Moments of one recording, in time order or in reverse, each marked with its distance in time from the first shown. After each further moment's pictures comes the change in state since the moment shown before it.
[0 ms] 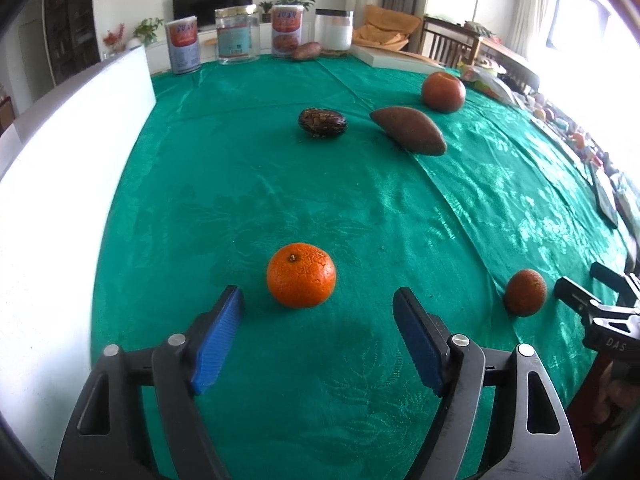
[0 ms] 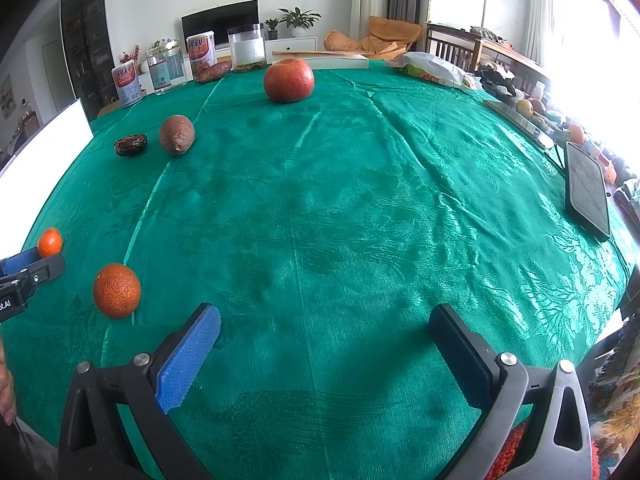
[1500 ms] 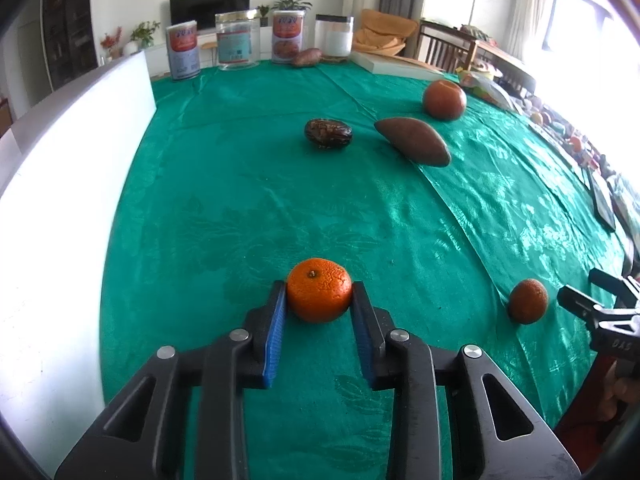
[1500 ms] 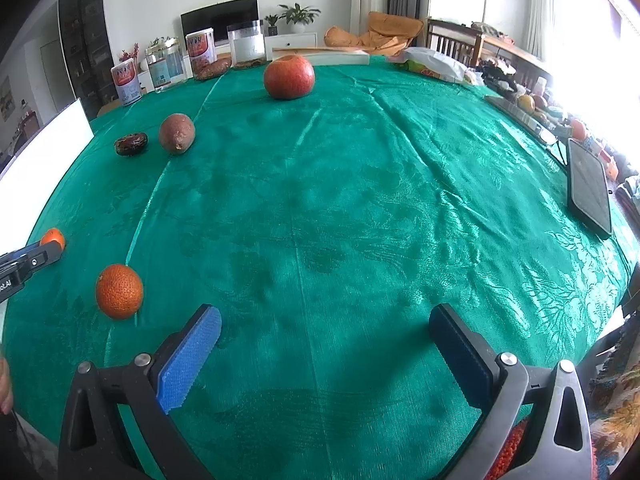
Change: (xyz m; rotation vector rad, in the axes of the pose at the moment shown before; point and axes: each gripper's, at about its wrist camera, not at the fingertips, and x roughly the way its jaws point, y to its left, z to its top) left arm -0.001 0.004 0.005 0.010 -0.021 0.004; right arm -0.005 -0.007 0.011 0.024 0.057 0.099
